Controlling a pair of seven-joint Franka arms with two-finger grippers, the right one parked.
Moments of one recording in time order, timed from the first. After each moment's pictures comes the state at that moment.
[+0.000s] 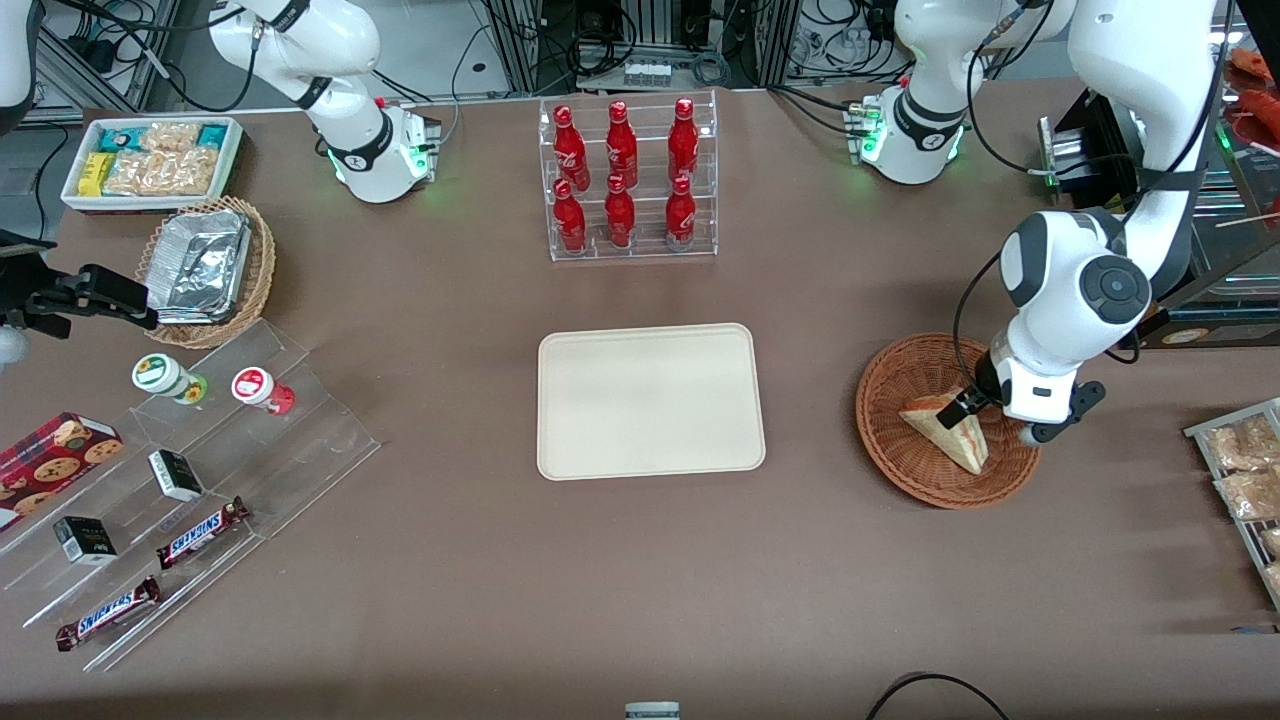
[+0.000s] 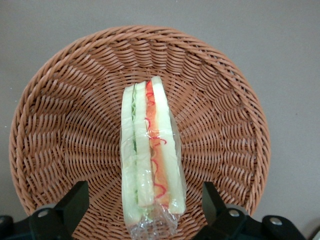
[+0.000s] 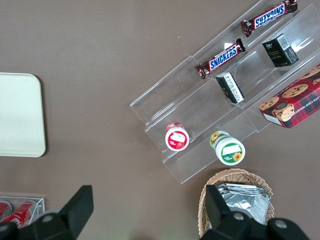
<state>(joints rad) 0.03 0.22 -0.11 -2.20 0.02 2.46 -0.69</state>
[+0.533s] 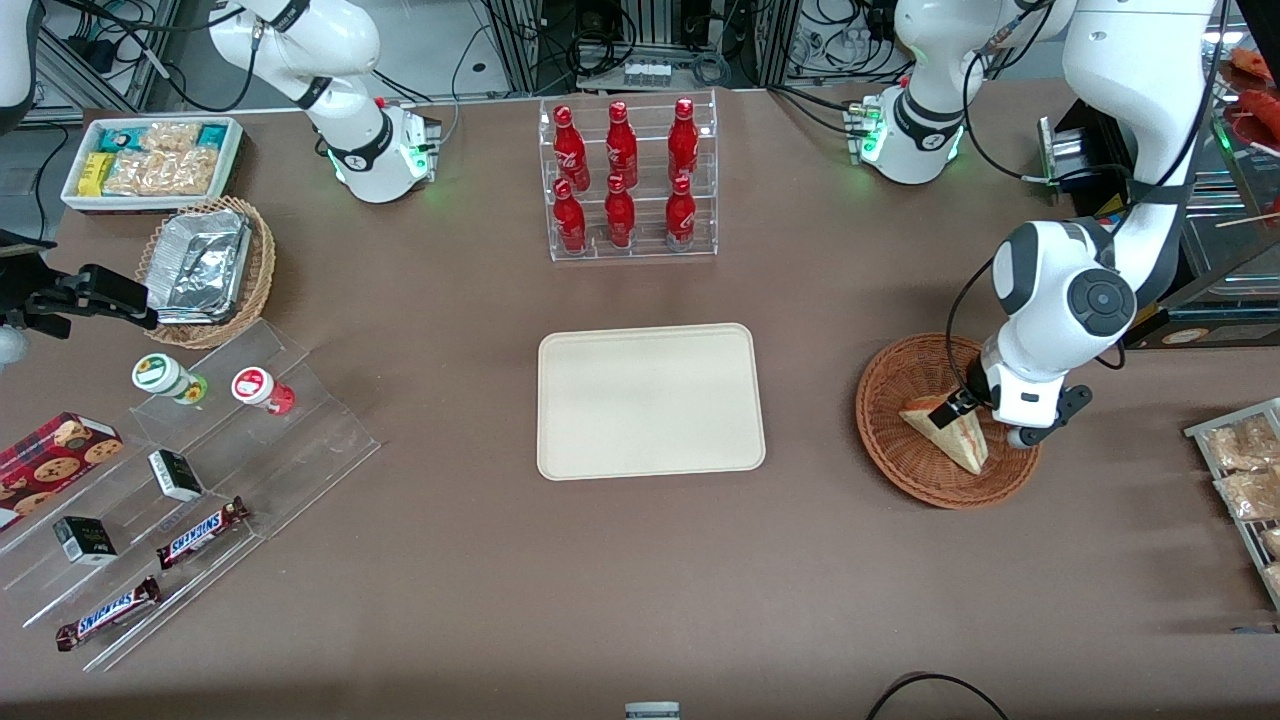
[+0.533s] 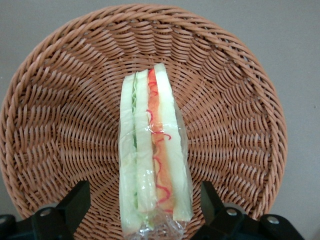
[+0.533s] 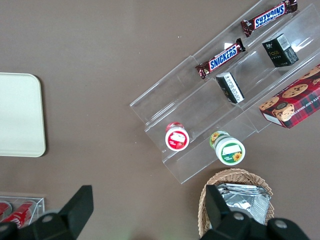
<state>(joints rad) 0.03 0.25 -0.12 -2.20 0.02 2.46 -0.70</state>
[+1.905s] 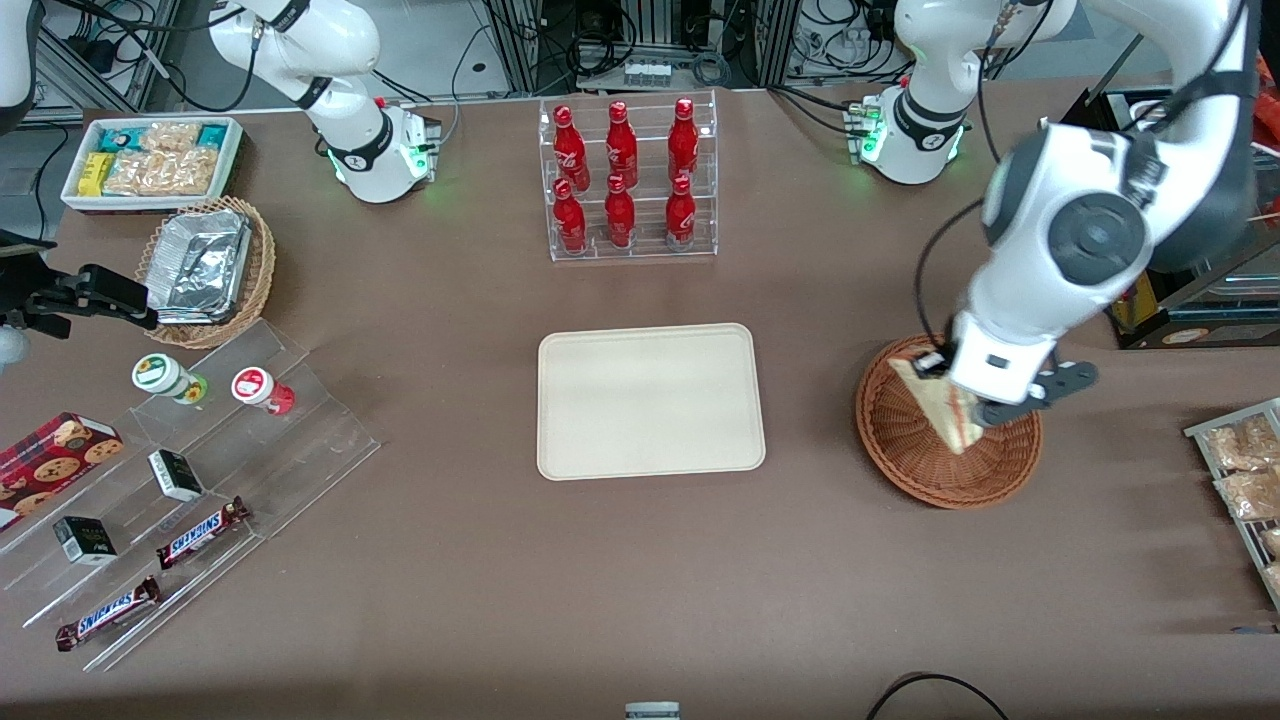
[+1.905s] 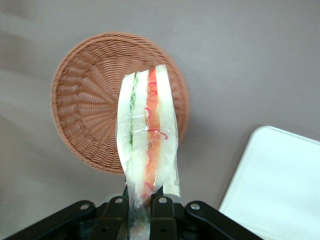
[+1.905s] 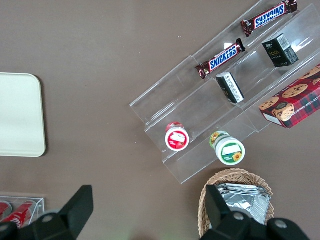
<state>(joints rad) 0.03 0.18 -0.40 -1.73 0.13 1.80 -0.70</state>
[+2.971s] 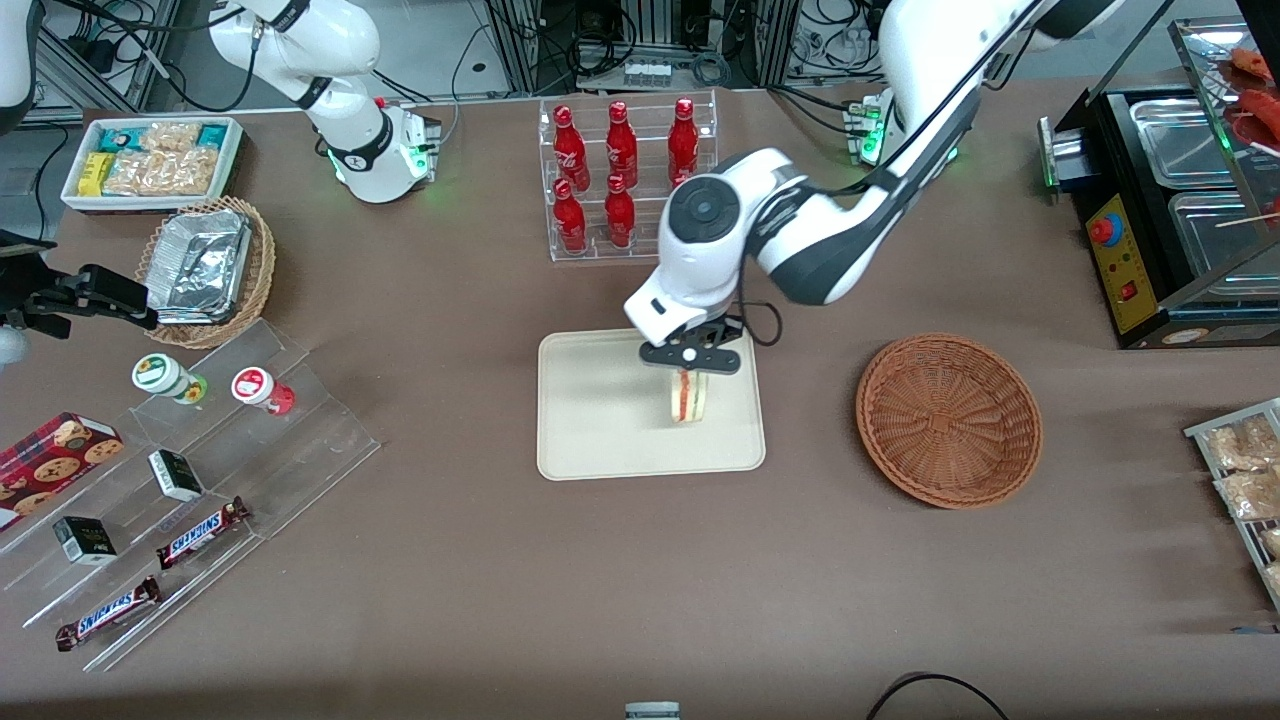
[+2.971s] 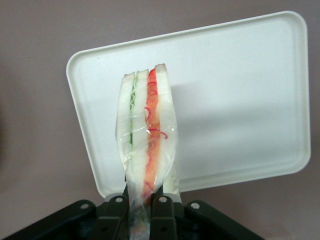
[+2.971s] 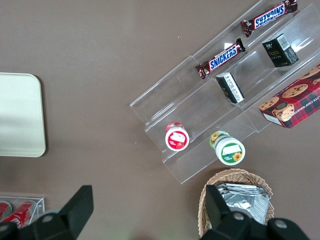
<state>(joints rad) -0.24 0.54 -0.63 -1.64 0.34 2.03 -0.83</state>
